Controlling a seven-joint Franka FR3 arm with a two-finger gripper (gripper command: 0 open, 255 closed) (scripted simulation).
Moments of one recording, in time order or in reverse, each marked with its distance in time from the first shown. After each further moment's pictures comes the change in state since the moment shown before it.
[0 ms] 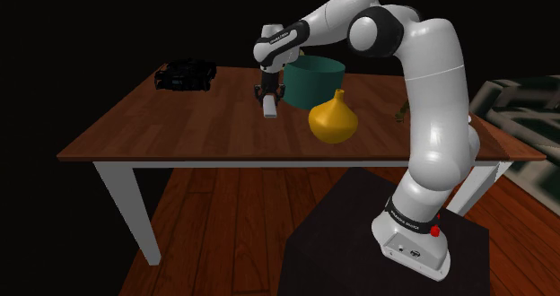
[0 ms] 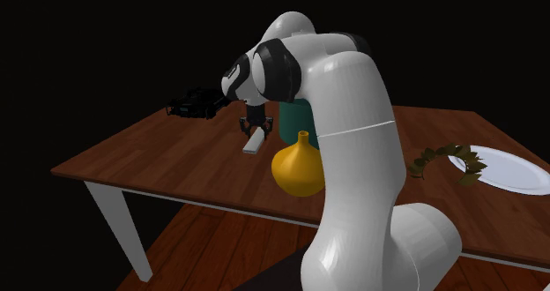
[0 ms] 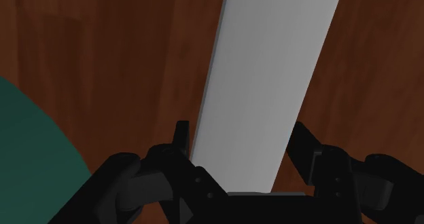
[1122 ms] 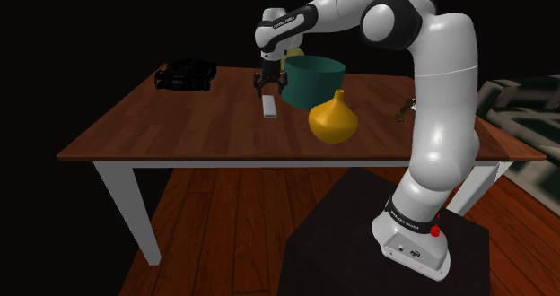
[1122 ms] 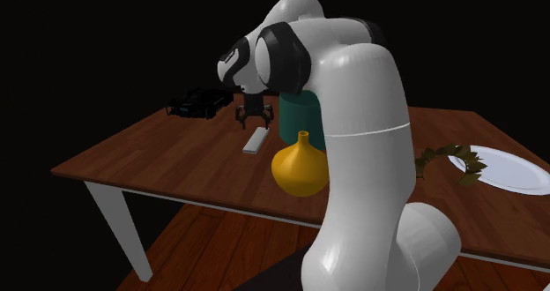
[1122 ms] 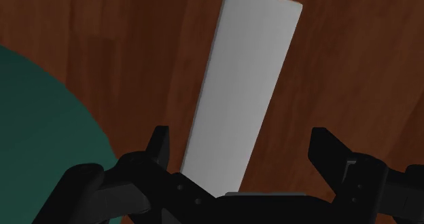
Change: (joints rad) arm 0.015 -0.109 0.005 -0.027 -0.015 -0.077 -0.012
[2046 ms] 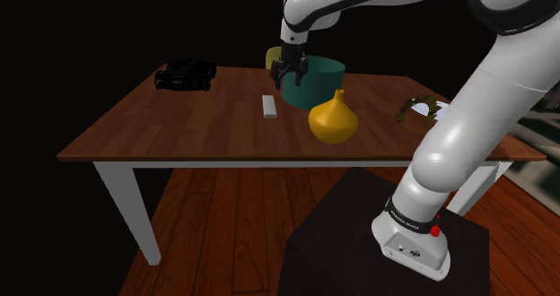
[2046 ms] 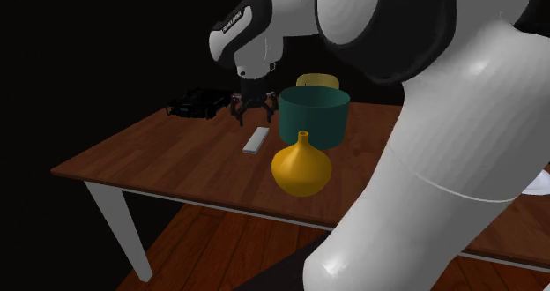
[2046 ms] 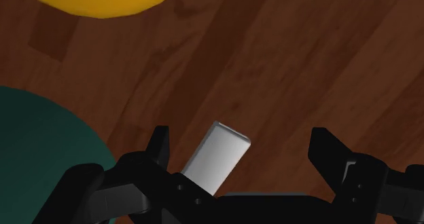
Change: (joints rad) arm 0.053 -0.560 0.047 -0.498 -0.057 -0.022 -0.169
